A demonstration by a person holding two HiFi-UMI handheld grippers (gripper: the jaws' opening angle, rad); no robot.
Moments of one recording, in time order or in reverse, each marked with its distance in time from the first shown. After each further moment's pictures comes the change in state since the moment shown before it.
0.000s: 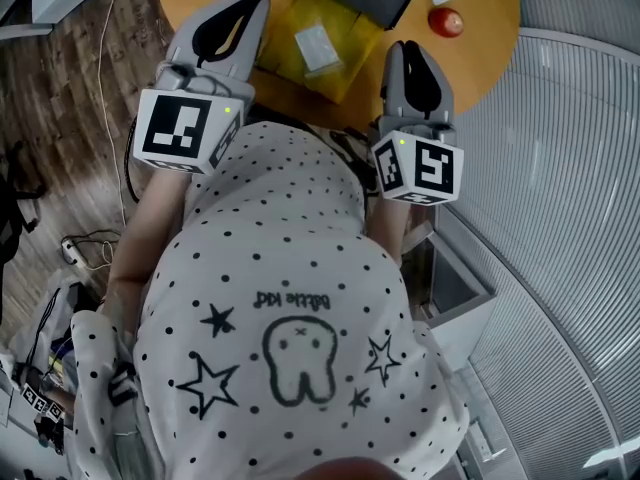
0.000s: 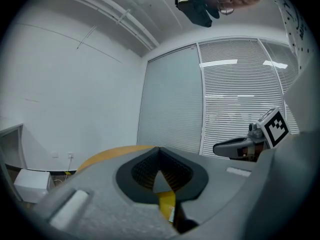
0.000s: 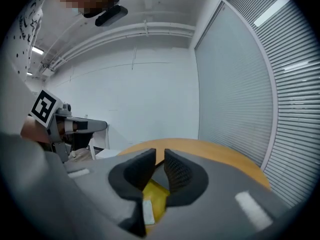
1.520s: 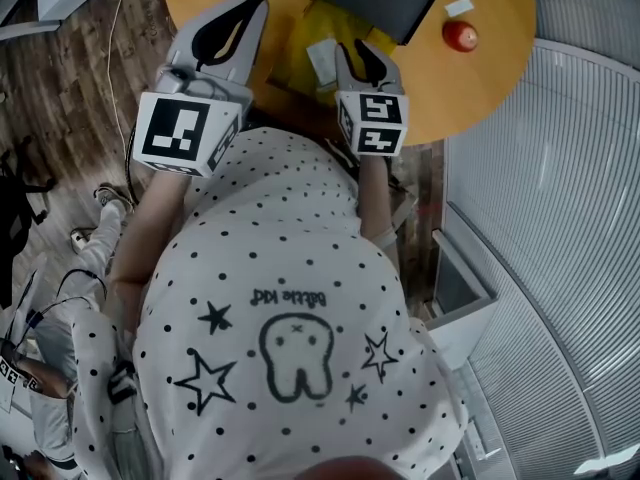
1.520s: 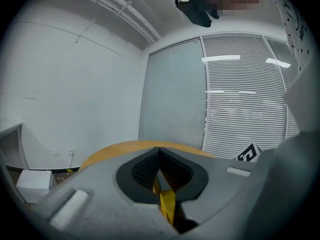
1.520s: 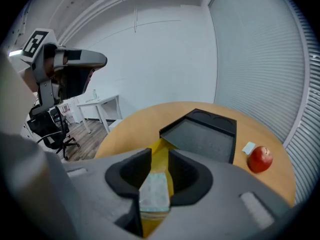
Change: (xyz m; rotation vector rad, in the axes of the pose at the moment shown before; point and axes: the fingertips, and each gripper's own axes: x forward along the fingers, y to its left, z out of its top) left arm 0.026 0.035 -0.011 -0.001 0.067 -0.001; right arm 0.096 0.042 -0.136 -0.020 0.402 0.145
